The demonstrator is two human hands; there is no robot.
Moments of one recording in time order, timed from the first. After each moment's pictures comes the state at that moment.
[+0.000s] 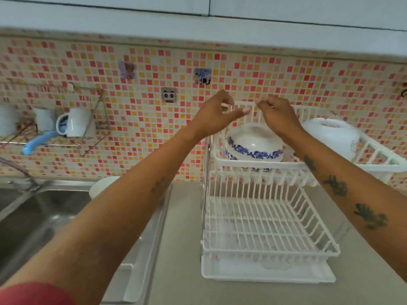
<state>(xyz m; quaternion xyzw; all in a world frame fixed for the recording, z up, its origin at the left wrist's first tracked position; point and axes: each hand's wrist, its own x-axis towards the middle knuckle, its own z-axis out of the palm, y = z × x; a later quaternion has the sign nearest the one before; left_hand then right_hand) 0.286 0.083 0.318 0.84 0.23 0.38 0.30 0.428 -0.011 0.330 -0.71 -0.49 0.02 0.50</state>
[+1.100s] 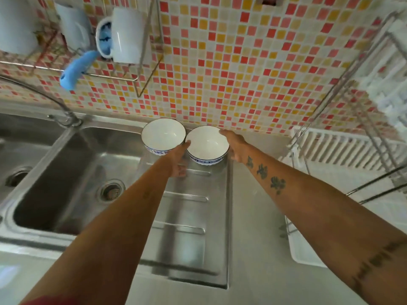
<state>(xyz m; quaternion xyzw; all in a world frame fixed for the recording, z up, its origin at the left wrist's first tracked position) 0.061 0.299 0.012 0.33 0.58 0.14 0.73 0.246 0.276 0.026 -0.75 -0.17 0.49 0.41</state>
